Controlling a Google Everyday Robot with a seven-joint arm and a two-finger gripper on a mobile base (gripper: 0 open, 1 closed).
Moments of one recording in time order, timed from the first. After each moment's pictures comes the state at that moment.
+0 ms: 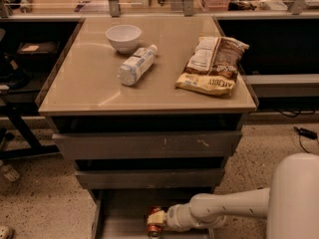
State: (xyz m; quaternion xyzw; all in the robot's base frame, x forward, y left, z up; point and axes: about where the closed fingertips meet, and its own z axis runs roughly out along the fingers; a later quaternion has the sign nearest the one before) arm 0.414 0.003 0.289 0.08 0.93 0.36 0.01
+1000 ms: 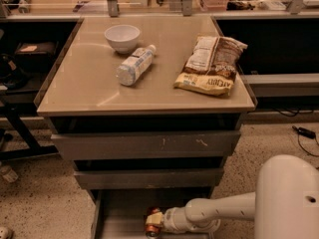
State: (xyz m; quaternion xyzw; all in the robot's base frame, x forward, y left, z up) arm 0.425 0.011 0.246 0.11 0.93 0.35 0.02
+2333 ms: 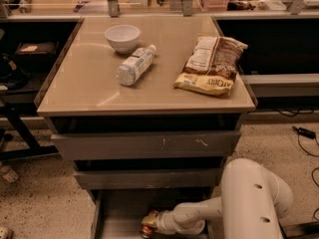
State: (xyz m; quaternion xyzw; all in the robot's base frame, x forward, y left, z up) arm 0.452 0.034 0.141 0.18 0.93 0.33 0.02
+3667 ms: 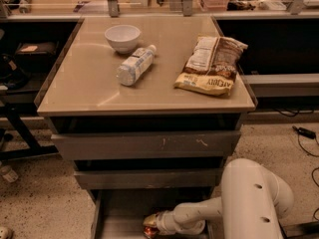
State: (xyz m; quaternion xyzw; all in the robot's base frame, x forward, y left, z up) arm 0.452 0.035 0.140 0.18 0.93 0.33 0.02
